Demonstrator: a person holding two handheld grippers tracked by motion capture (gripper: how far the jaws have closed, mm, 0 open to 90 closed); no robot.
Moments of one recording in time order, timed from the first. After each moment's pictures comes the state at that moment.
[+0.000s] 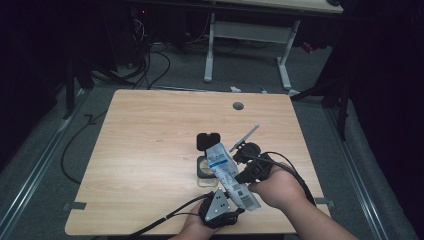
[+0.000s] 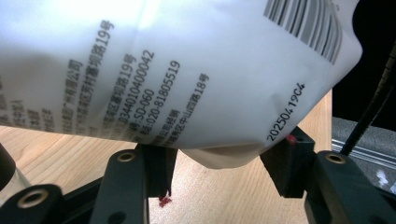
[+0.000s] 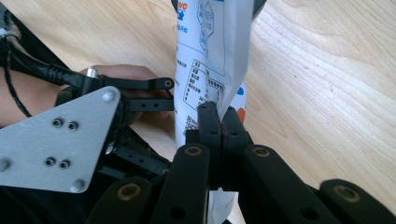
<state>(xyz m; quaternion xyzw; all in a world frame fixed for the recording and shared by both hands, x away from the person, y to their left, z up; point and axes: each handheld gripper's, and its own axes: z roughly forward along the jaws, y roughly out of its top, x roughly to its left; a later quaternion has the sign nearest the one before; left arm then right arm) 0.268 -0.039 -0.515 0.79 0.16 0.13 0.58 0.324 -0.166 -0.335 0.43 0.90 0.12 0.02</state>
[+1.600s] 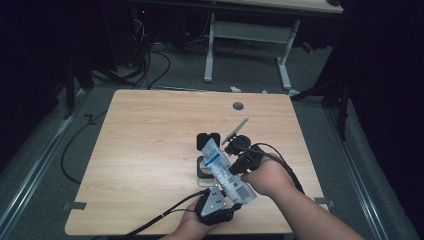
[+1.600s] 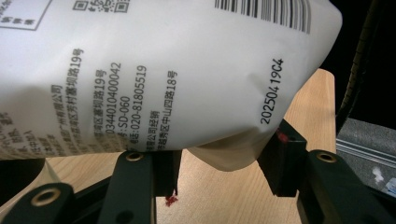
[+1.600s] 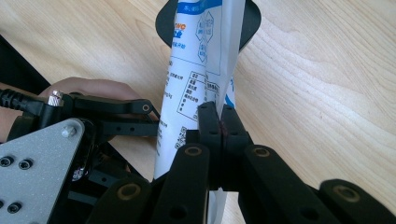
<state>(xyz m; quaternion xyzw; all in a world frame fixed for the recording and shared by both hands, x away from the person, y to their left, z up) 0.277 -0.028 -0.512 0.79 0.17 0.12 0.57 0.352 -0.152 -0.346 0.42 0.90 0.11 0.03</state>
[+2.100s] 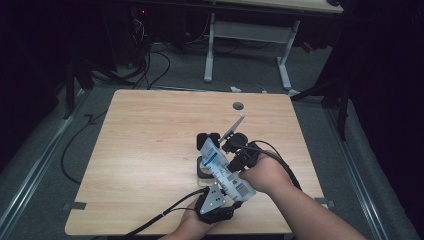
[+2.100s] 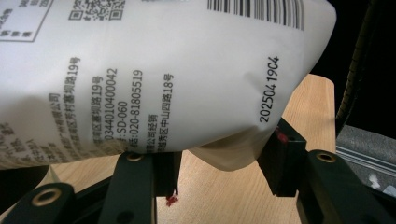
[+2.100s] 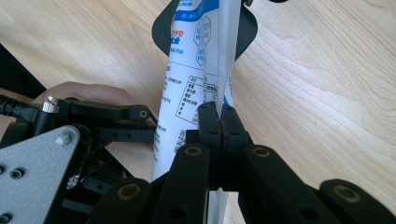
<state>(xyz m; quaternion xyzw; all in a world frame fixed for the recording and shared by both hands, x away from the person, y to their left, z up) 0.280 -0.029 -0.511 0.79 0.18 0.11 0.58 0.359 -0.146 -0.345 0.41 0.90 0.11 0.03</state>
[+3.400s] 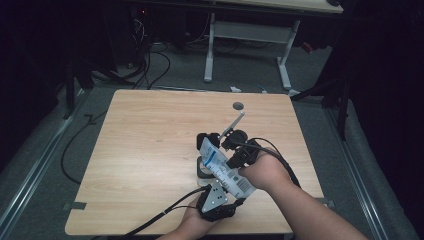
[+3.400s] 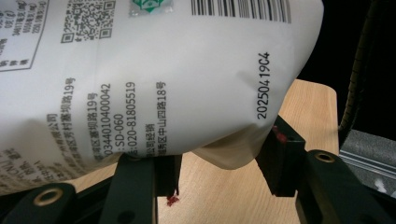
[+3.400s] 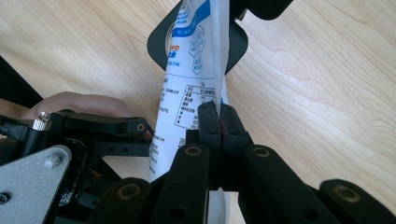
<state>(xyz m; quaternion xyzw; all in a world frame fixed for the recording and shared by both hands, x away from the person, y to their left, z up) 0.283 -0.033 -0.502 0.78 0.17 0.12 0.59 0.364 -0.146 -0.341 0.40 0.91 0.12 0.05</state>
